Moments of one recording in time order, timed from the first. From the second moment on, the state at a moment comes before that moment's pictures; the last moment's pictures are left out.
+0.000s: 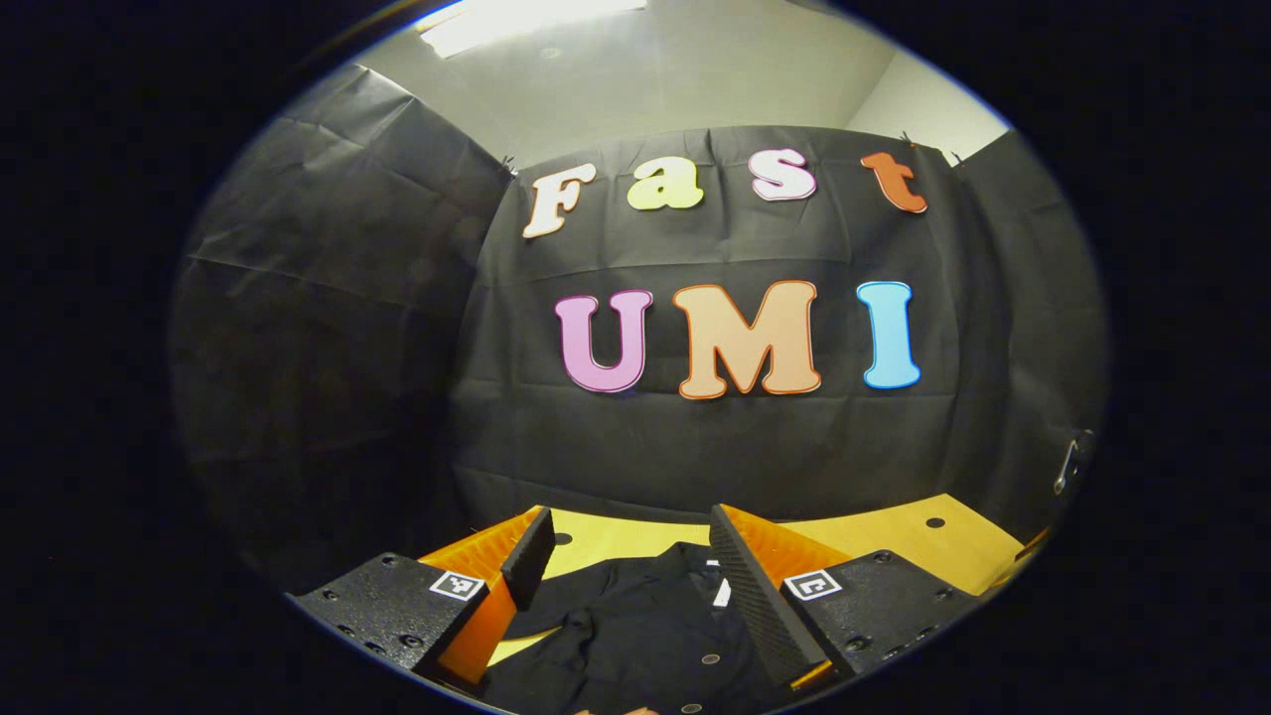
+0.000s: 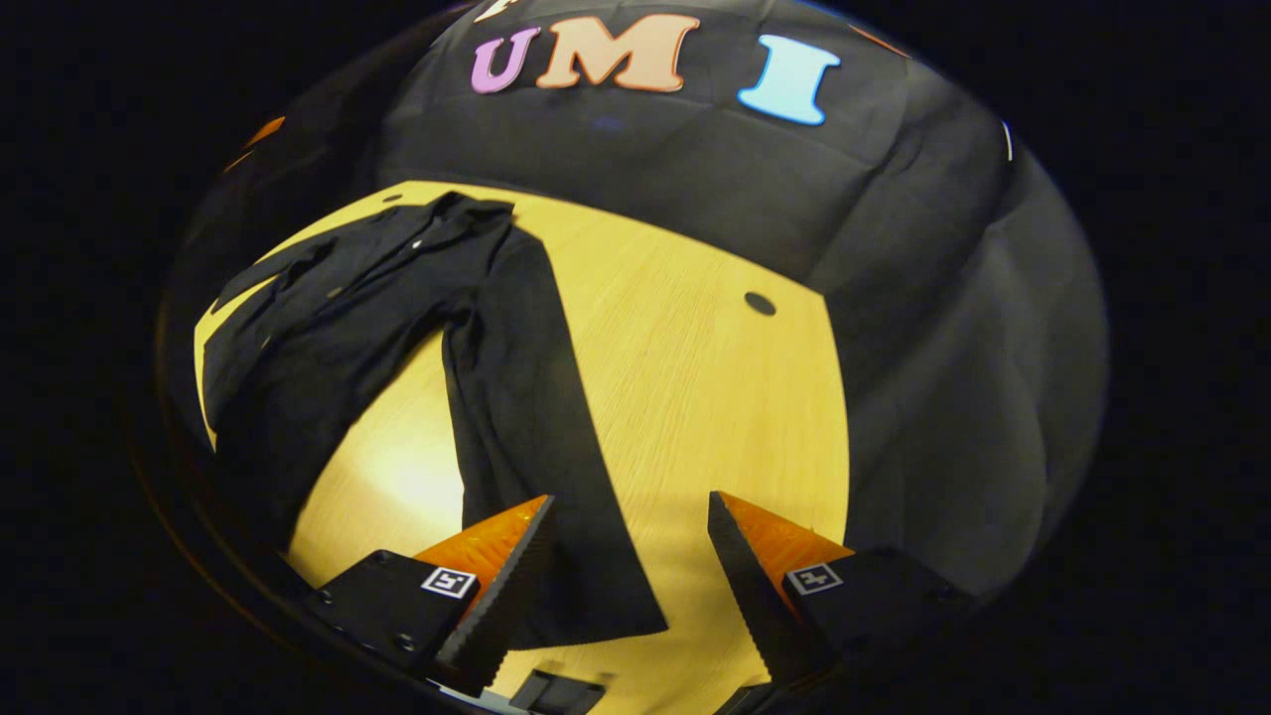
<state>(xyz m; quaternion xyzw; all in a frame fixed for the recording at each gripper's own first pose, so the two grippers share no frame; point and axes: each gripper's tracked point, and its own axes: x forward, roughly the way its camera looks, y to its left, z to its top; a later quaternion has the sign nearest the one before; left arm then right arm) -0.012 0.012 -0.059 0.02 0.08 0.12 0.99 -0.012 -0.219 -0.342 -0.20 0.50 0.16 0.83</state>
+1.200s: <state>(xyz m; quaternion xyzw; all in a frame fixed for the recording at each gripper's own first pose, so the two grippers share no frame) -0.026 0.036 -0.047 0.06 0.06 0.10 0.99 -0.049 -0.183 -0.343 -0.08 0.50 0.05 0.86</state>
